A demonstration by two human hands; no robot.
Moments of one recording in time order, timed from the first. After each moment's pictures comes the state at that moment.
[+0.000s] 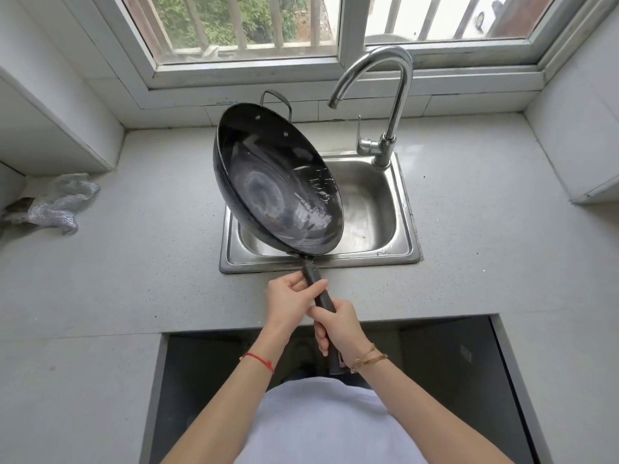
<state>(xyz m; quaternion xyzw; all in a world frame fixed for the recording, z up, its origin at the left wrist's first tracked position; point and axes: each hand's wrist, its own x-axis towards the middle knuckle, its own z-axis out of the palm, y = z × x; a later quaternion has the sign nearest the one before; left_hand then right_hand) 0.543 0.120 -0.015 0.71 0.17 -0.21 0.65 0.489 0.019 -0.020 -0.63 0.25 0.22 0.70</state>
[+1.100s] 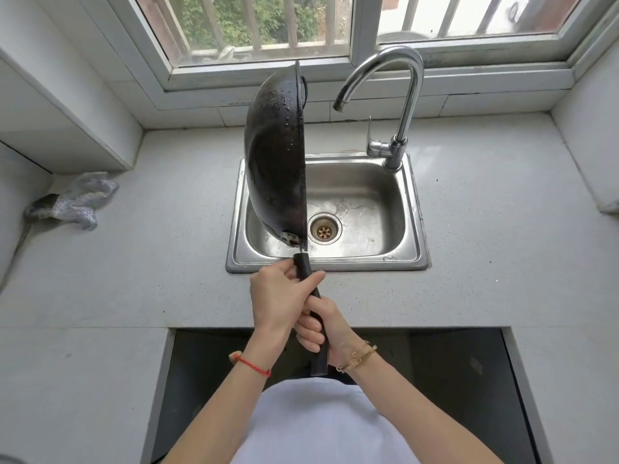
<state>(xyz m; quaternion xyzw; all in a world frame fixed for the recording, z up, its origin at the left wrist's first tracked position) 0.543 0.114 0.043 0.86 0.12 -0.05 0.49 0.507 0.025 -0.003 -0.39 0.18 0.31 0.85</state>
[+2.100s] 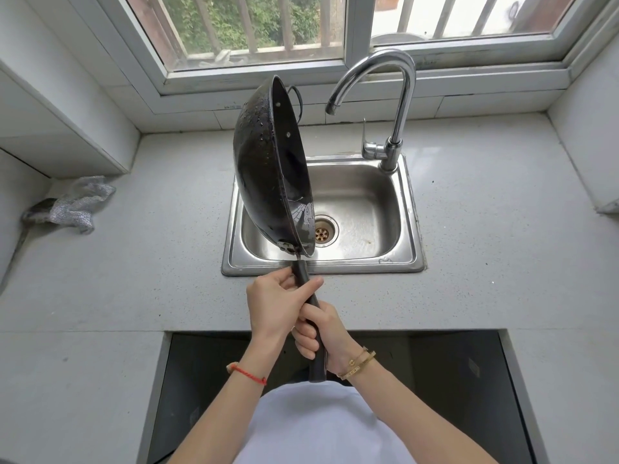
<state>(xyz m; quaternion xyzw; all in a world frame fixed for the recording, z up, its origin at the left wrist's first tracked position) 0.536 0.107 0.044 0.82 0.13 -0.07 0.55 0.500 0.016 -0.003 -0.42 0.19 0.29 0.84</state>
